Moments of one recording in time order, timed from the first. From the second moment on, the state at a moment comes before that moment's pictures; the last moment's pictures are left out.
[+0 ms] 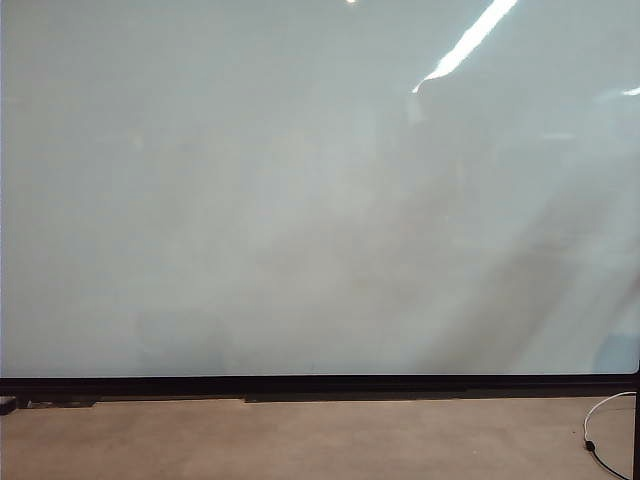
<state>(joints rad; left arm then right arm) 0.00 0.00 0.00 -0.04 0.00 -0.01 -0.40 1.43 0.21 1.27 -0.30 -0.07</state>
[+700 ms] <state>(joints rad) 0.00 0.00 0.00 -0.04 0.00 -0.01 -0.50 1.66 0.45 1.27 -0.53 -0.06</state>
